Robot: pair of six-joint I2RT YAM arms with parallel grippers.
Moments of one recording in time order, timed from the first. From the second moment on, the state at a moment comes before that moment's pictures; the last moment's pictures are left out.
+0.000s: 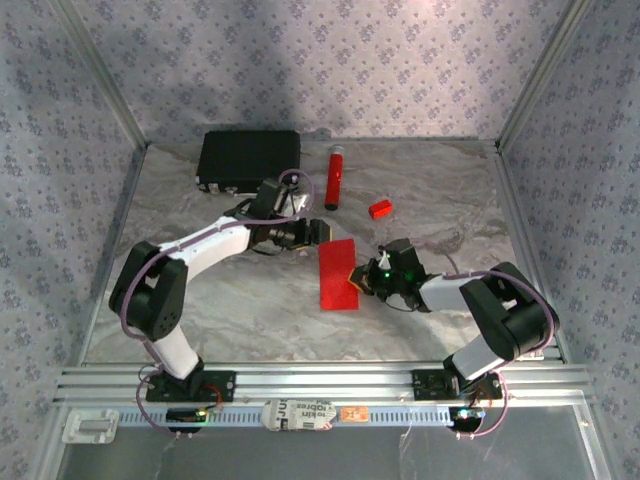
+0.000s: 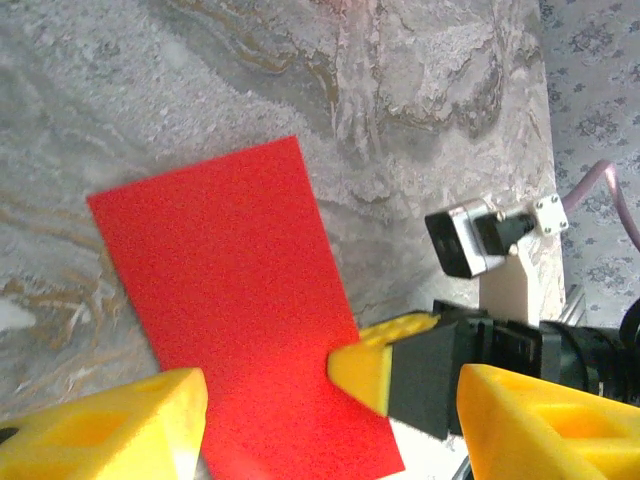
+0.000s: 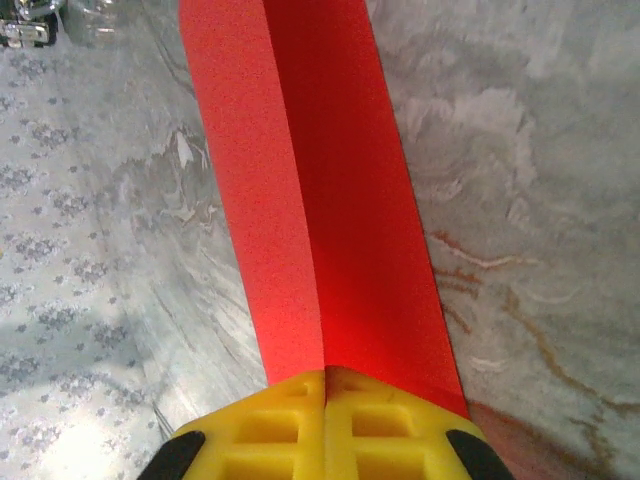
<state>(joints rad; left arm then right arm) -0.57 1.67 1.10 -0.29 0.55 -0.60 0.51 1.54 0.43 0.41 -0.47 1.15</state>
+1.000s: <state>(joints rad) -1.19 1.47 0.75 -0.06 -0.10 -0.20 0.43 1.61 0.51 0.33 -0.65 1.04</state>
